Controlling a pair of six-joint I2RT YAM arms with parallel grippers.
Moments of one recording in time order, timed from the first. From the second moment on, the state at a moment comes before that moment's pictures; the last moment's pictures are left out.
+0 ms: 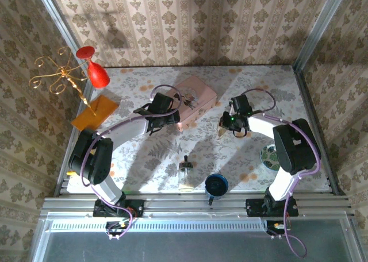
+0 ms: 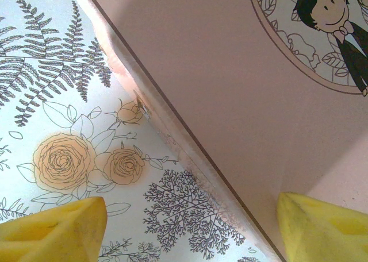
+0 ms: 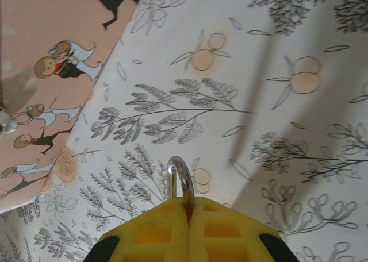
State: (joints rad) left arm -0.59 1.66 1.08 -0.36 -0.14 -0.62; right arm 0.24 1.75 0.95 -0.18 -0.27 0.60
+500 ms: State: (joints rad) left arm -0.59 1.66 1.08 -0.37 -0.14 -0.62; right arm 0.20 1.74 0.88 -0.17 -0.27 0.58
